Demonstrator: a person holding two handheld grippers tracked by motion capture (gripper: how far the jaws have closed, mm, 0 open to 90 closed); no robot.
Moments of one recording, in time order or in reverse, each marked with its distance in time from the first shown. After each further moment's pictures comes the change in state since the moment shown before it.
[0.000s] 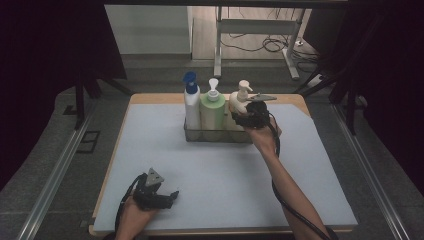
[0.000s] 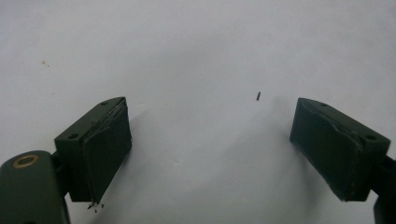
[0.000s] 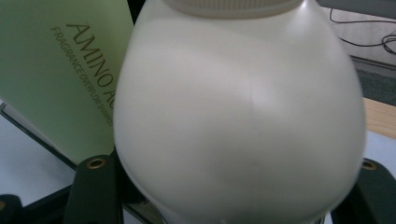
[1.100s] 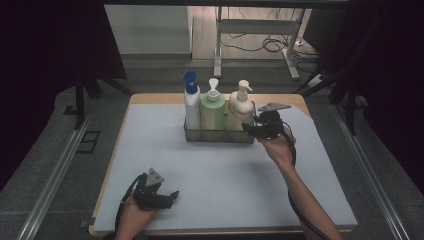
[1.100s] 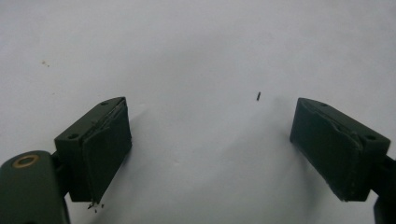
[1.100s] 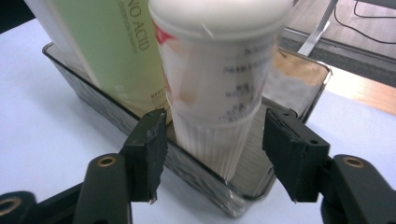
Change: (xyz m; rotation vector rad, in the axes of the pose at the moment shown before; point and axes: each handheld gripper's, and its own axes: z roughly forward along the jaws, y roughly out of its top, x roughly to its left) left arm 0.000 0.000 0.000 0.004 0.003 0.002; right arm -0.014 -0.024 -0.045 0.050 0.076 -0.066
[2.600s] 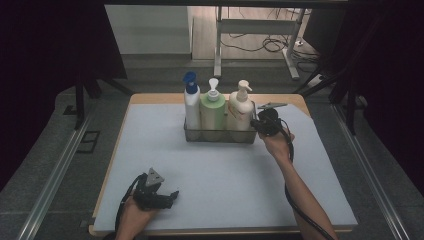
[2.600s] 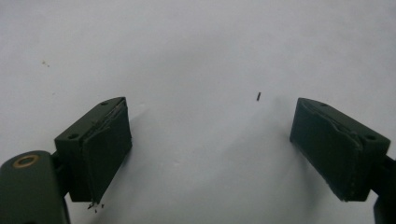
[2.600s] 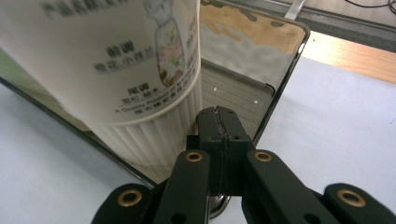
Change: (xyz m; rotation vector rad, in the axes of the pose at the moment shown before) left arm 0.000 0.000 0.000 -0.004 0.000 -0.003; right arm -0.024 -0.009 0.036 0.090 -0.083 0.072
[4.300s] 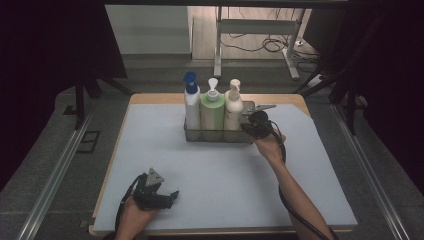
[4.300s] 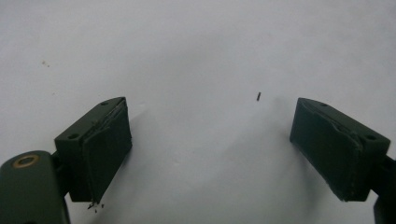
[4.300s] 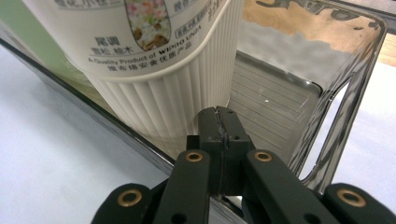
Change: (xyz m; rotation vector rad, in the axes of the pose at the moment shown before) left arm 0.000 0.000 0.000 0.004 0.001 0.003; right arm 0.026 0.002 0.011 0.039 0.057 -0.036
